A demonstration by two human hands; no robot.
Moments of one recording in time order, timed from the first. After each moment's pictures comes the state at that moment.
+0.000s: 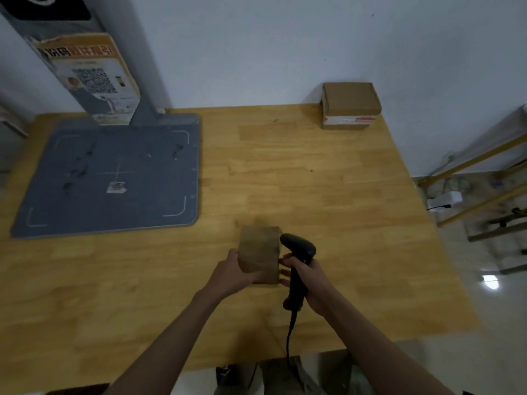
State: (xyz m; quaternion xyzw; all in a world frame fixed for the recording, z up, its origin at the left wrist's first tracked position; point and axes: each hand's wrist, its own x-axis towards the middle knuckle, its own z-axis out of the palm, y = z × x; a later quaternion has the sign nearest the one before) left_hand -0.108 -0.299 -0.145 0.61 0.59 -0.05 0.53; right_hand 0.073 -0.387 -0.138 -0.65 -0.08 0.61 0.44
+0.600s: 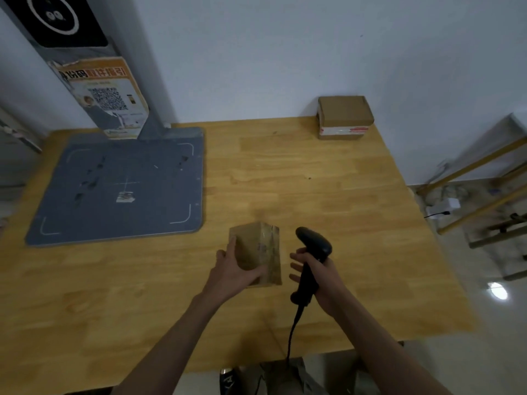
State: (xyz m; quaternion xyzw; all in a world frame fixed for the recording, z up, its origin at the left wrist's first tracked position) left_hand -0.117 -0.308 -0.108 0.64 0.60 0.00 0.49; right_hand 0.081 -0.398 -0.105 -0.64 -0.06 0.58 0.50
